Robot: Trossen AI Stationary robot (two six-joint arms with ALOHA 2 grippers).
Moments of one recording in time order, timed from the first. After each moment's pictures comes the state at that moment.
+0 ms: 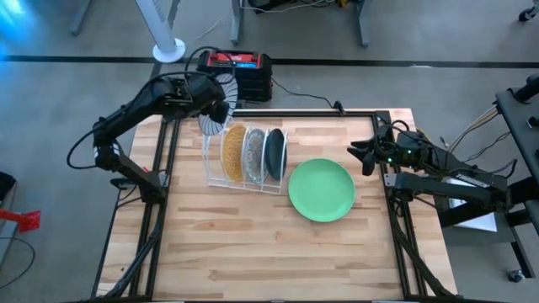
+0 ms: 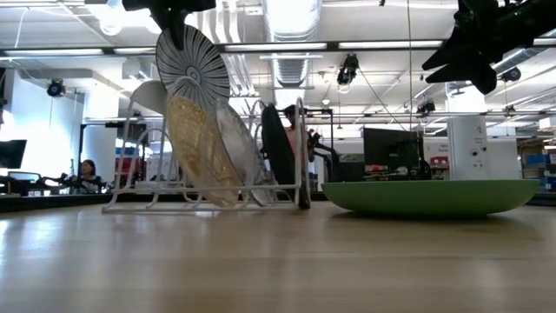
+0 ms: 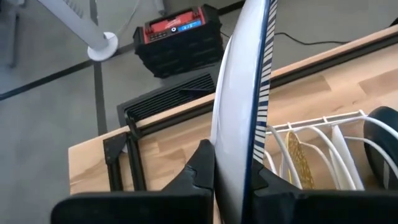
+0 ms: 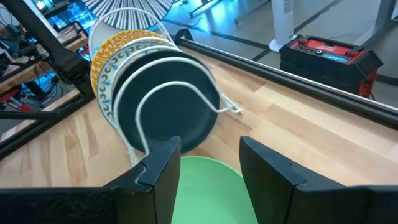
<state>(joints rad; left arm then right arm) 0.38 1.52 1.93 -1.57 -0.64 -0.71 -0.33 0.41 0.53 -0.49 0.10 0.40</state>
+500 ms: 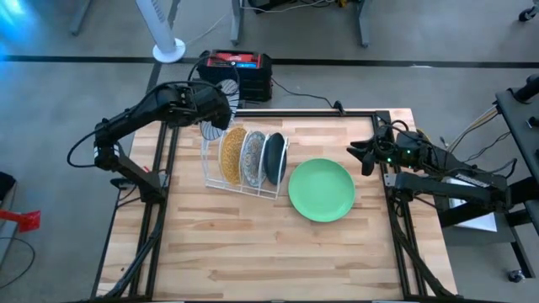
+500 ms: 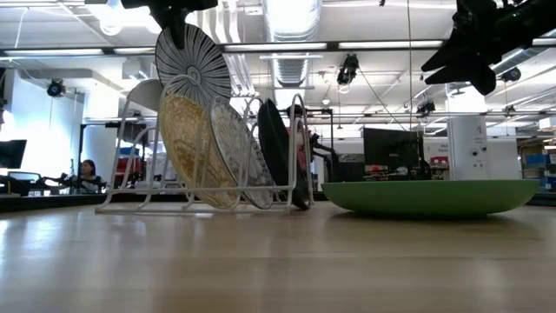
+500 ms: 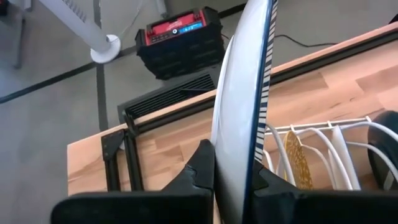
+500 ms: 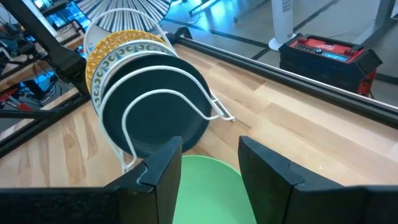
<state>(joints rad) 0.30 1.52 1.89 -1.58 -0.69 -0.80 -0.33 0.42 0.53 -0.49 0.10 0.40</state>
